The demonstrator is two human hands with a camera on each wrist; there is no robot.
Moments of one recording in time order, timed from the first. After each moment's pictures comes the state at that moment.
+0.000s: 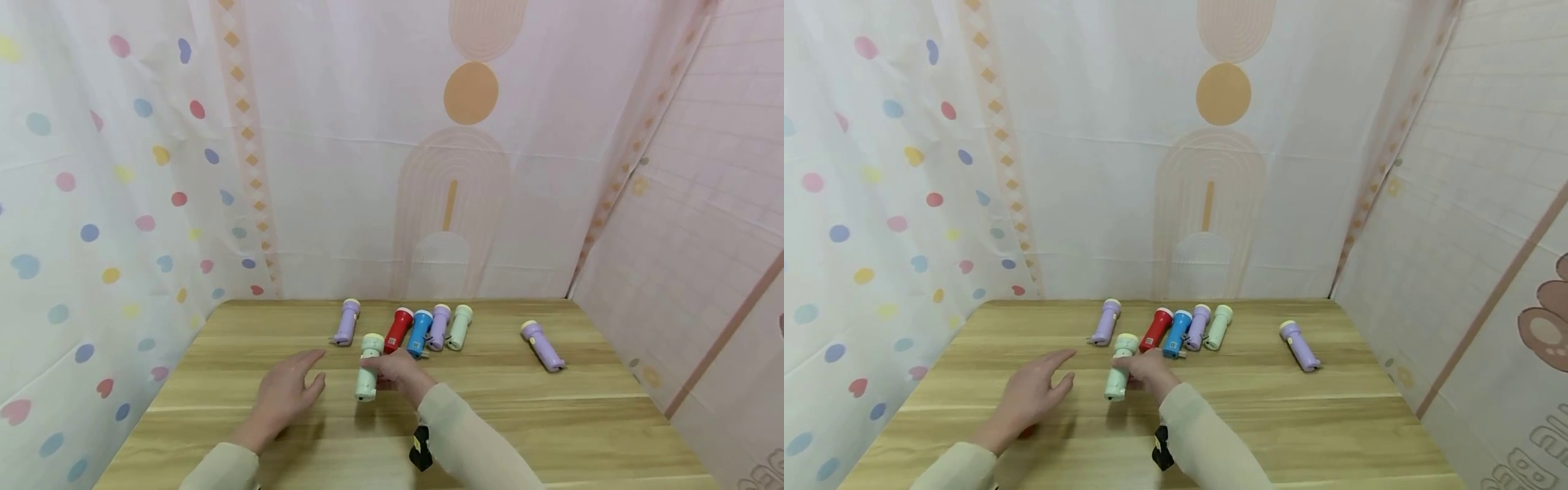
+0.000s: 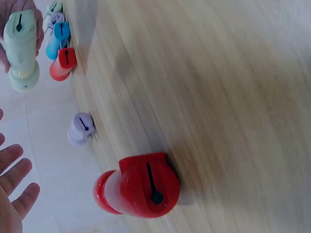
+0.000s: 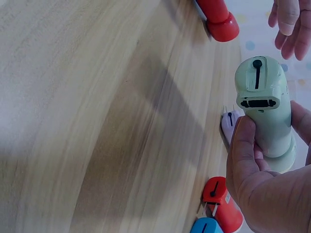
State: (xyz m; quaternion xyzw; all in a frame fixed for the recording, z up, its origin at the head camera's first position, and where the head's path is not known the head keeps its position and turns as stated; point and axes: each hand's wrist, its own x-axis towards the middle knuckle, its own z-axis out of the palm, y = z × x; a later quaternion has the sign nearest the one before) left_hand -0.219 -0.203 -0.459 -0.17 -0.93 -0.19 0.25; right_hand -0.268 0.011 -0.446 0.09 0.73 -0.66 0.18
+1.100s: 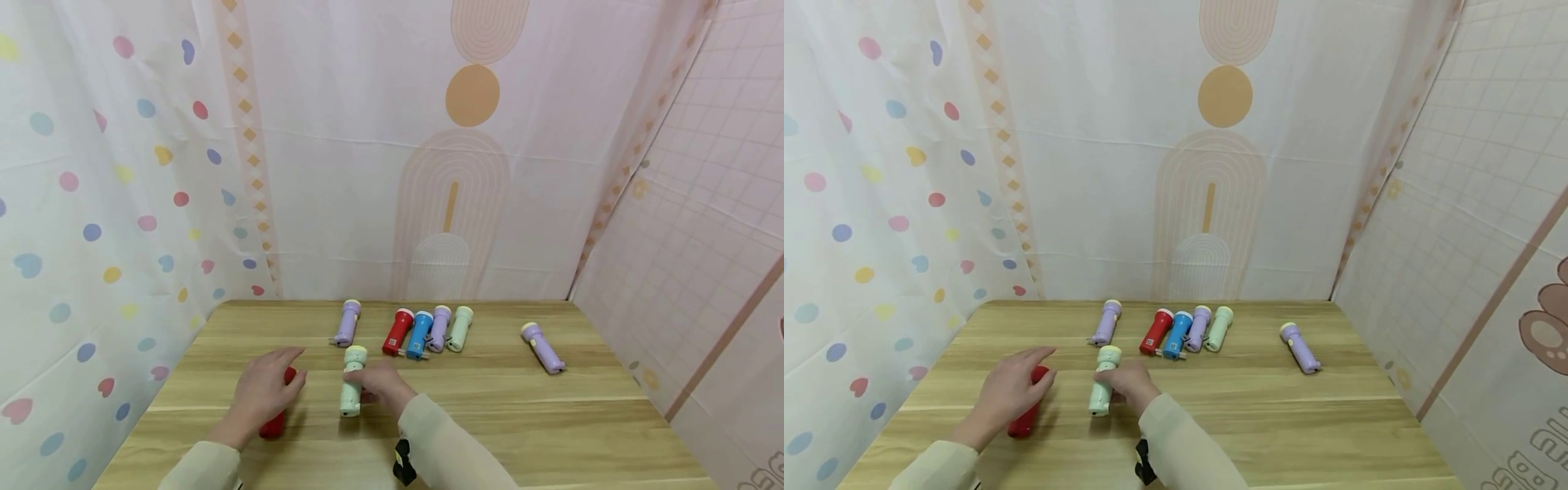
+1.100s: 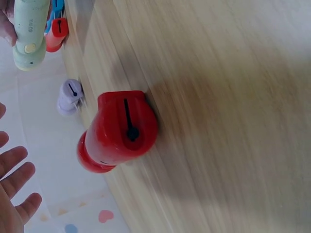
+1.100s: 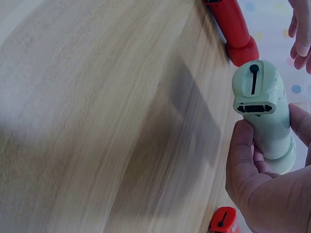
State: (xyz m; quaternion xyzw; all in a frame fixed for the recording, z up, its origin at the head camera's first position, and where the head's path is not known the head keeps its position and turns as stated) left_hand -0.223 -0.238 -0.456 -0.13 -0.95 -0.16 0.23; right_hand -0.253 -0.023 -0.458 0.08 0.76 -0.63 0.17
